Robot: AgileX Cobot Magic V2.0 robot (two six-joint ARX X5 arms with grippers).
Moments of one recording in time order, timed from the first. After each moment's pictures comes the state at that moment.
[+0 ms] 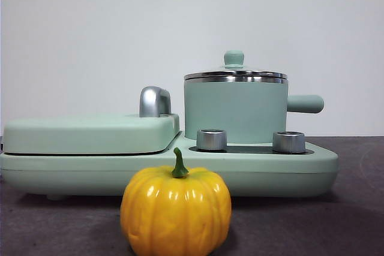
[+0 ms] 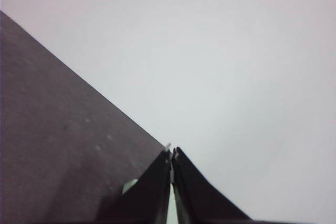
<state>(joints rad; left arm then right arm) -0.03 0.01 0.10 0.07 0.00 -0.79 0.01 0.01 0.23 -0.02 -0.01 0.42</state>
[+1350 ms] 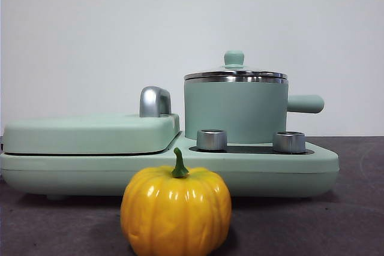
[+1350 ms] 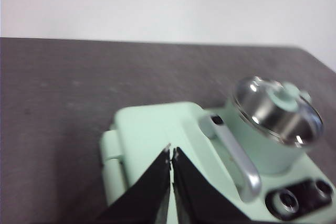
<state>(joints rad) -0.07 0.64 0.80 -0.47 0.40 -0.08 0.02 0.60 0.77 -0.54 -0.34 -0.09</state>
